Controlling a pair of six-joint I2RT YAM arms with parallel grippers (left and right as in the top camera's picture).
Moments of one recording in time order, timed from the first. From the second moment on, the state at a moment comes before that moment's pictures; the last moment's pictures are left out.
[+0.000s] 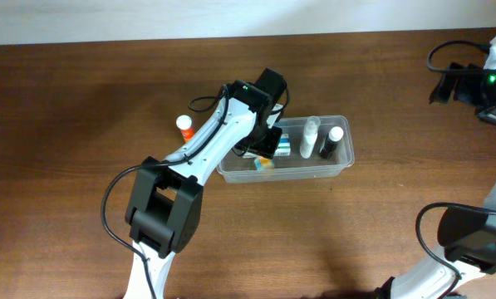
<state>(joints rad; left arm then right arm) -0.59 2.21 1.90 -1.14 0.12 -0.17 -0.40 1.92 2.29 -1.68 -0.16 0.03</state>
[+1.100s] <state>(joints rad) -0.54 2.21 2.47 -1.65 -0.14 -0.16 -0.40 1.92 2.29 -1.68 -0.16 0.03</state>
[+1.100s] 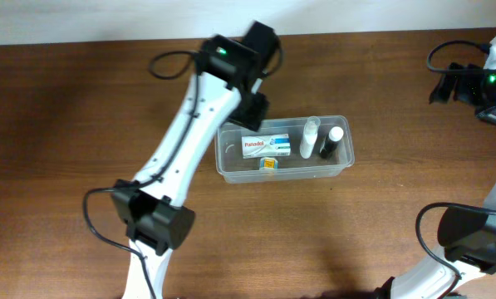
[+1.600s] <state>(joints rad) -0.23 2.21 2.49 -1.68 -0.05 -0.16 -0.40 1.92 2.29 -1.68 -0.17 0.03</state>
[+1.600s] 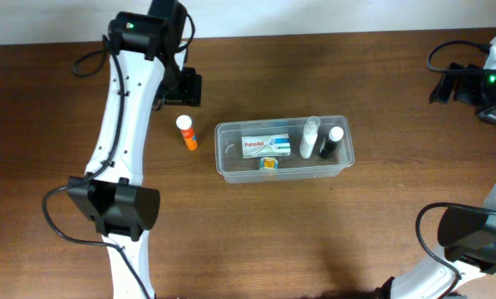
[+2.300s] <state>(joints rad) -0.24 2.21 2.27 -1.55 -0.02 -0.16 -0.40 1.92 2.29 -1.68 -0.16 0.03</state>
